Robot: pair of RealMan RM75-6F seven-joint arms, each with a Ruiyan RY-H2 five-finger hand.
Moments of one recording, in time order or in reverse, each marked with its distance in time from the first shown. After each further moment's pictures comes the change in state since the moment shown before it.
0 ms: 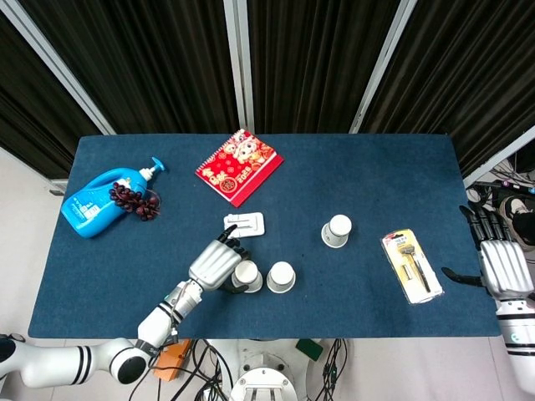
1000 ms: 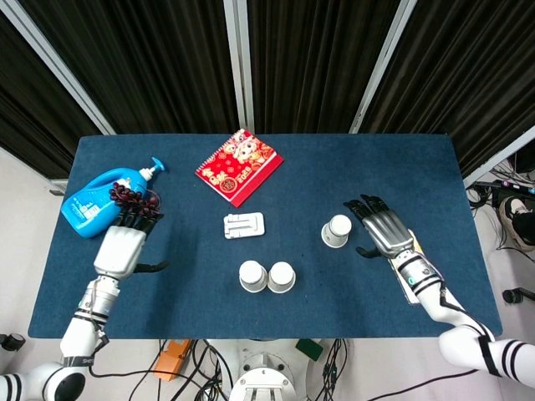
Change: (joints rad) left arm 0.217 0.327 0.075 -0.089 -0.024 0.342 -0.141; right arm 0.422 -0.269 0.068 0.132 0.163 -0.517 -0.311
